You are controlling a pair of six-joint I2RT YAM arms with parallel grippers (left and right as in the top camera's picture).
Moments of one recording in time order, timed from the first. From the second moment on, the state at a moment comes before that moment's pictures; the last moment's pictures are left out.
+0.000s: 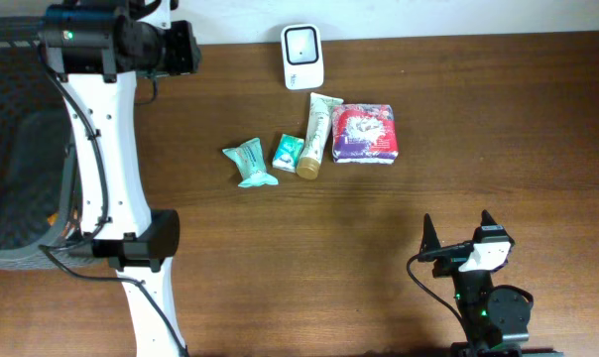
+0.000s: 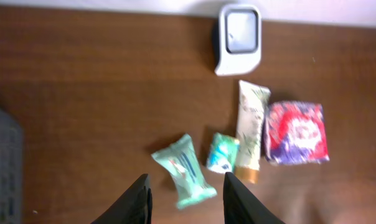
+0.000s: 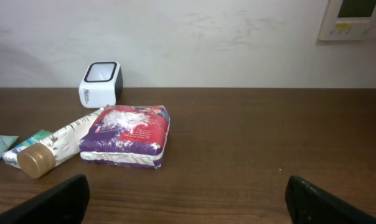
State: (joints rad) left arm -0.09 2.29 3.01 -1.69 0.19 -0.13; right arm 0.01 0.01 0.01 -0.08 -0.02 0.02
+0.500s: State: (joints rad) left arm -0.22 2.33 2.05 -1.35 0.19 -0.36; right arm 0.01 0.01 0.01 -0.08 -0.02 0.02
